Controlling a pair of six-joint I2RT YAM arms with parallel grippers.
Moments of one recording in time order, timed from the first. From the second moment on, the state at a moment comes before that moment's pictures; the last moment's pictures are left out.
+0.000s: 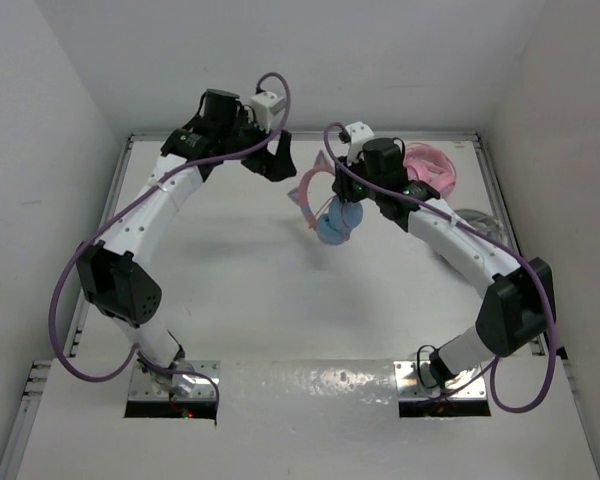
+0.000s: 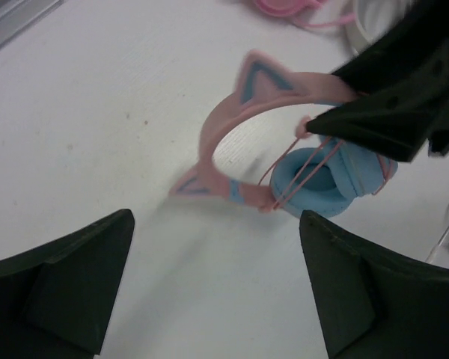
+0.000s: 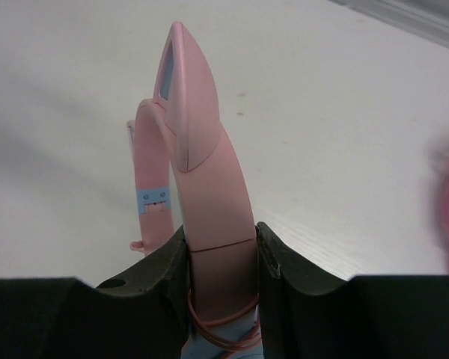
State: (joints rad) left arm -0.37 1.69 1.77 -0.70 0.50 0.11; right arm 0.48 1.53 1.23 -0.22 -0.04 0.07
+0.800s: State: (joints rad) left arm -0.23 1.80 1.81 -0.67 0.55 -0.66; right arm 0.90 1.40 0.99 0.32 0.49 -0.95
